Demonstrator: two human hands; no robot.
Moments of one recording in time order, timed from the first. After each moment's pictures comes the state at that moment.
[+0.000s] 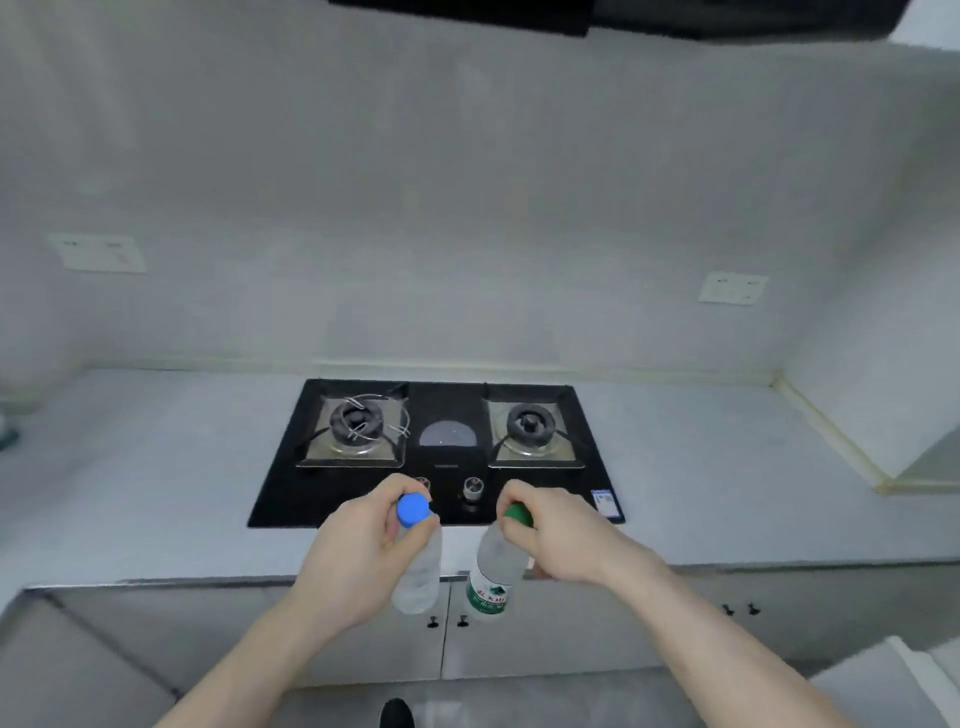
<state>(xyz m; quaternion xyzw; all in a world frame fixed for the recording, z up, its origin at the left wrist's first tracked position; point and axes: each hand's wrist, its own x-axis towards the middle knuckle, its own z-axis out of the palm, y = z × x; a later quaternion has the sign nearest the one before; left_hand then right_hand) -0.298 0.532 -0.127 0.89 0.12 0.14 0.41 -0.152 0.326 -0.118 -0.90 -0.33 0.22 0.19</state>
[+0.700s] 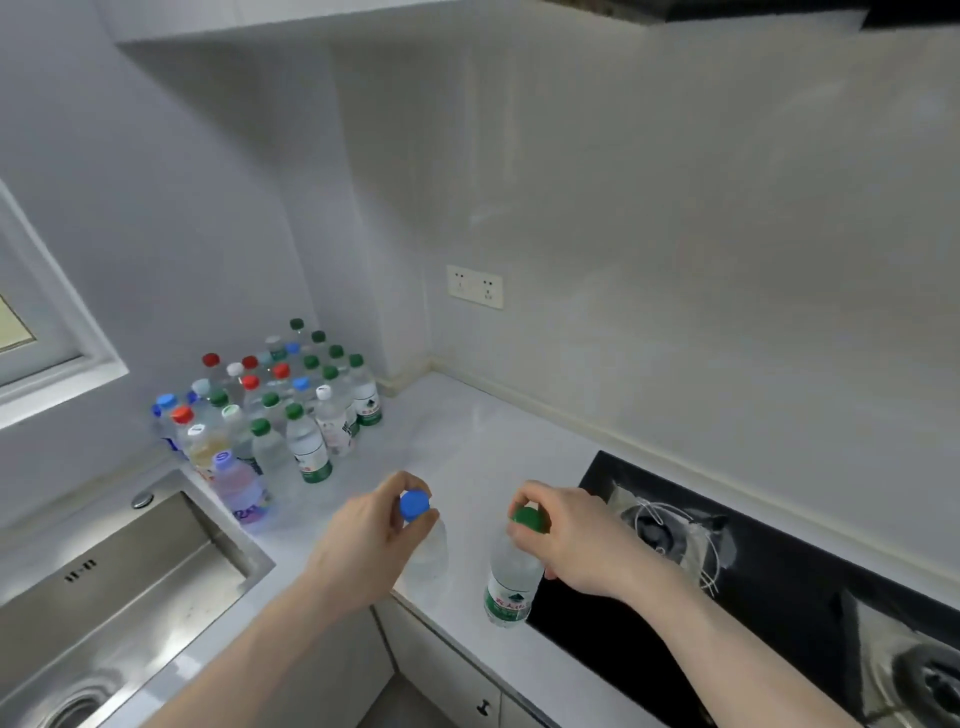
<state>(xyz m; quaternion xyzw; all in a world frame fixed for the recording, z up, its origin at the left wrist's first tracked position) -0.380 0.842 -0.129 0.84 0.44 0.20 0.24 -0.145 0.729 -0.108 -0.74 -0.60 0.24 0.18</state>
